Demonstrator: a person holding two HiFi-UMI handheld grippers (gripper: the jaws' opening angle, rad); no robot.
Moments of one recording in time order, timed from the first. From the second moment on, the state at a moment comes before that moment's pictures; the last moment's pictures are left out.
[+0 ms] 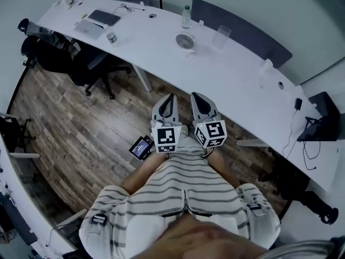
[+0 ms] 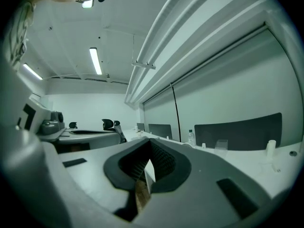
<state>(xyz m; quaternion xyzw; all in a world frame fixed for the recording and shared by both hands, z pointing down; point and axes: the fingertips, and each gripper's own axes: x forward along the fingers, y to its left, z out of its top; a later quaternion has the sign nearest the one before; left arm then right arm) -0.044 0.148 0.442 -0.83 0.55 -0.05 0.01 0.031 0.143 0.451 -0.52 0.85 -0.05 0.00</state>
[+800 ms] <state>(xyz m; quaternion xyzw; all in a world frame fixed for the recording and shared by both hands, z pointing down) 0.024 -0.047 0.419 -0.84 0.54 -0.07 0.01 0.086 -0.053 0.437 -0.51 0.86 -0.07 0.01</state>
